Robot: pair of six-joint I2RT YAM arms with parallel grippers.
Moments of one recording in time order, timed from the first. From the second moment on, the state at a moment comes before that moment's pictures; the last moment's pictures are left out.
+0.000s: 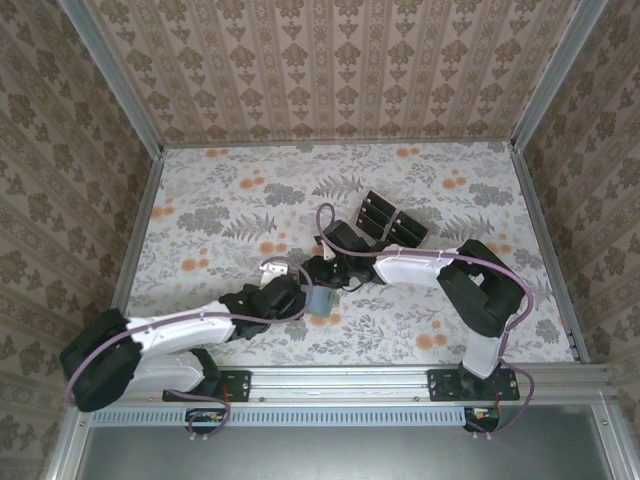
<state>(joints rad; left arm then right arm) -1.00 1.14 0.45 -0.31 -0.48 -0.64 0.79 1.81 1.05 -0.10 -0.37 0.82</state>
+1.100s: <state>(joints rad) -0.92 0.85 0.43 -0.47 -0.51 -0.72 0.87 1.65 1.11 -0.36 -0.16 0.74</state>
